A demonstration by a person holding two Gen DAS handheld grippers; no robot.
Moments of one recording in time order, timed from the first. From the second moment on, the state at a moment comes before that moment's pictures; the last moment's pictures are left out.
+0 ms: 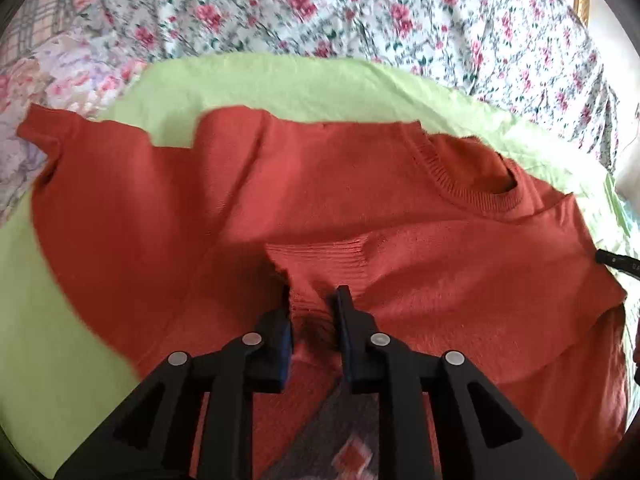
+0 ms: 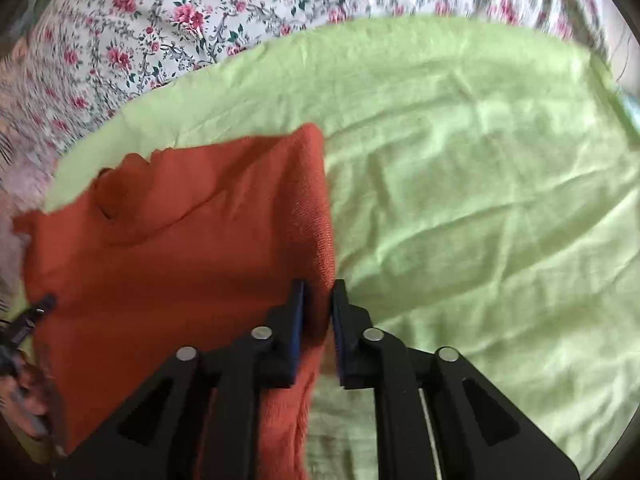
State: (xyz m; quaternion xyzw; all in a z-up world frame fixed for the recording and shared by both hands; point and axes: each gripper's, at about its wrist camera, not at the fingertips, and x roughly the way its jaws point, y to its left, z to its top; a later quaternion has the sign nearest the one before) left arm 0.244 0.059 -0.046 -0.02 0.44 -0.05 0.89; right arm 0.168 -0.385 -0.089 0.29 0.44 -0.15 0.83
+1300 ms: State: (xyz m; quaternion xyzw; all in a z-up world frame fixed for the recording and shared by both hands) left arm 0.331 0.276 0.012 -0.20 0.35 0.08 0.91; right arm 0.143 -0.257 -0.028 0.35 0.41 0.06 0.84
